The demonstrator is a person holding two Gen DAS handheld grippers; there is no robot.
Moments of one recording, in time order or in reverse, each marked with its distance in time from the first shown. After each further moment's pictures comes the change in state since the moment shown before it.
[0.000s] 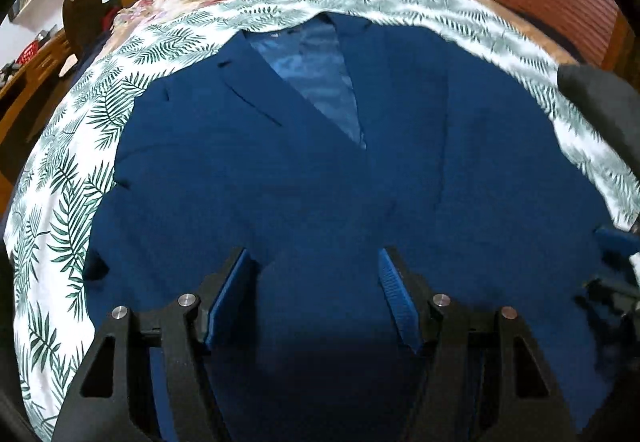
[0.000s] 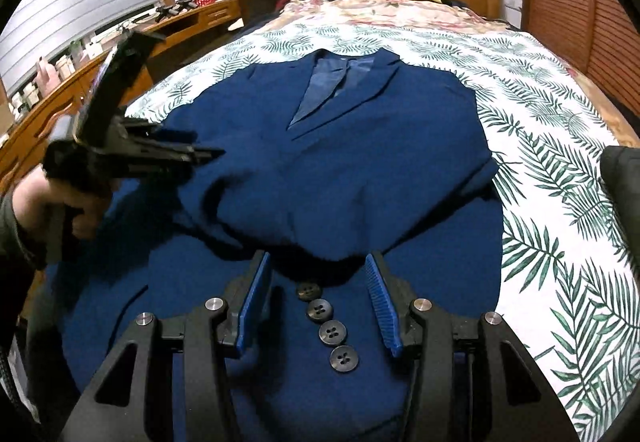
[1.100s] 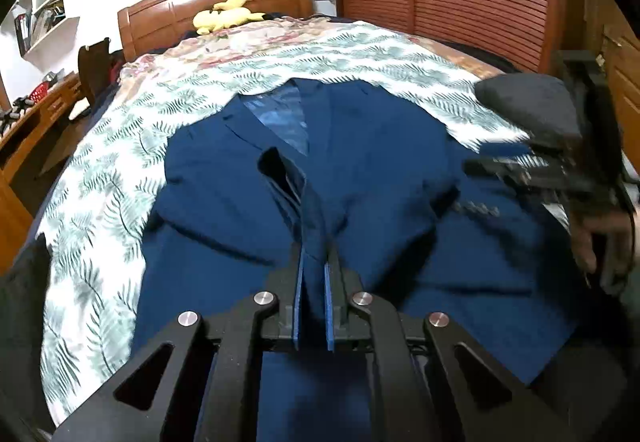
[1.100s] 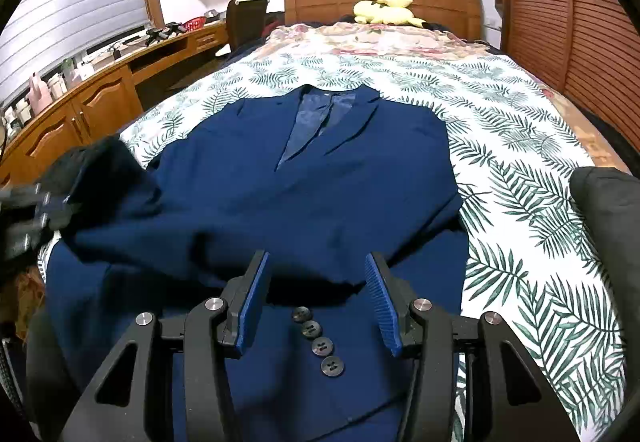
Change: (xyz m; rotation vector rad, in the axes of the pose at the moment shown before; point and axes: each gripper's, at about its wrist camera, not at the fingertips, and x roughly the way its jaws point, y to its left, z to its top) left arm -0.142 -0.023 -0.085 0.063 -0.207 -0.042; right arm -0.035 0.005 0.003 0.009 -0.094 -0.059
